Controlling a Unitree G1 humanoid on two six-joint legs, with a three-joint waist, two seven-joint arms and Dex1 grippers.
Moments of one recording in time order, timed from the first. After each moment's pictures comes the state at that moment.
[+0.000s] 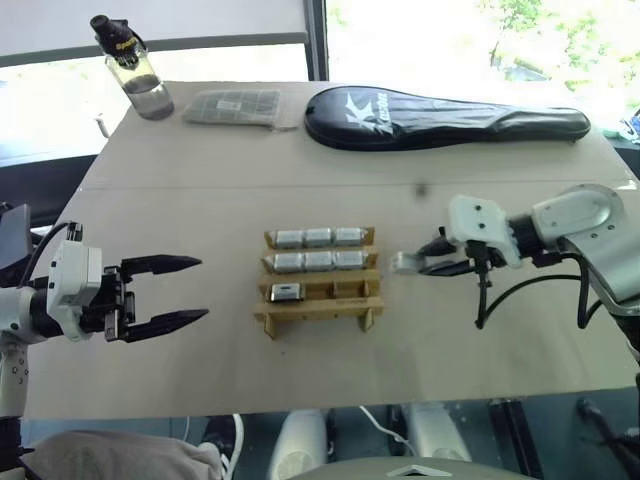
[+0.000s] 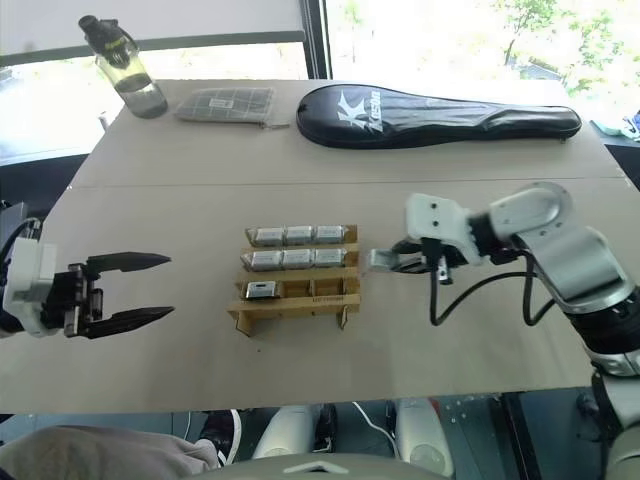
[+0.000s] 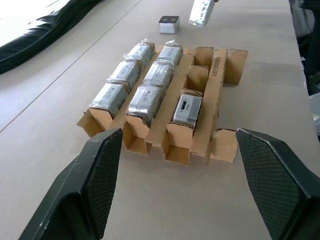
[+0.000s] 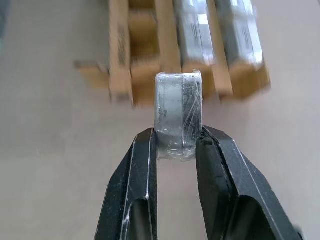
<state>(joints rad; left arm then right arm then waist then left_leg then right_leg) 0.05 0.95 0.50 0.00 -0.61 0.06 -1.54 -0.72 -0.81 0.31 -0.36 0.28 0.69 1.29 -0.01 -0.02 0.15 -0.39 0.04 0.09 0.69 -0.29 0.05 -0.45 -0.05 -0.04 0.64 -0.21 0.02</state>
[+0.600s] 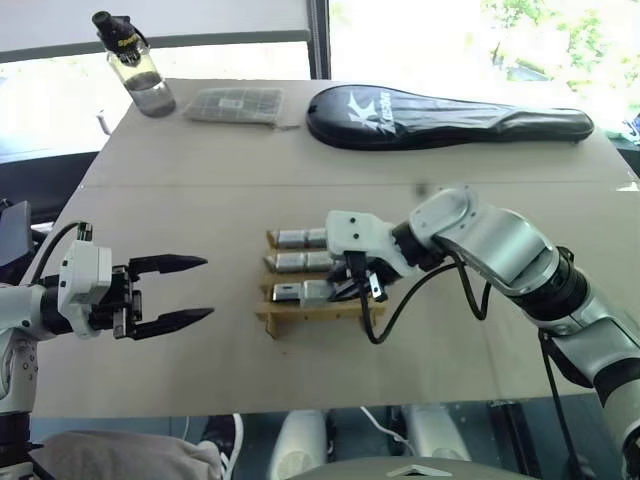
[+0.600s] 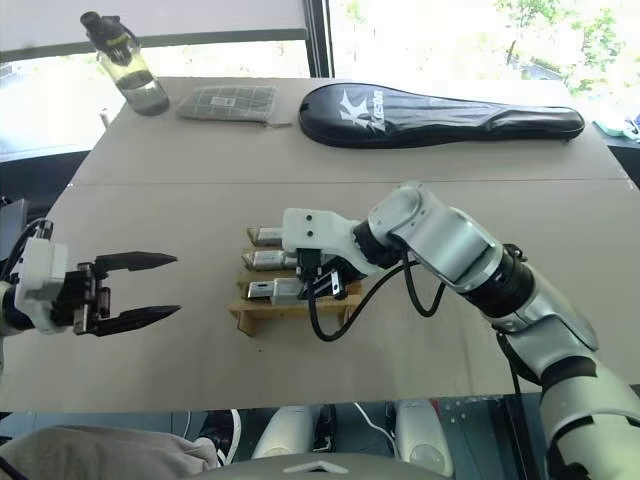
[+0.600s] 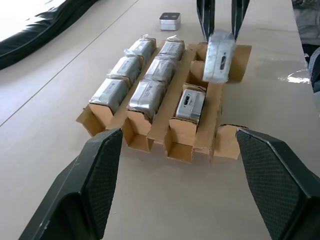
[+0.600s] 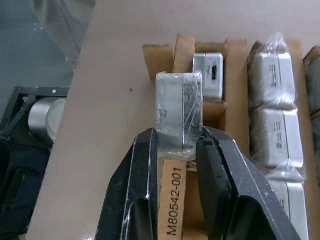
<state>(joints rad) 0.05 0.94 0.47 0.02 -0.59 0.03 -1.53 -0.98 -0.47 0.62 -0.26 0.29 0.98 1.15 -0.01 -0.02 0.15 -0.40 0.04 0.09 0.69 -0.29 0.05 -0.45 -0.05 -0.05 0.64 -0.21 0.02</state>
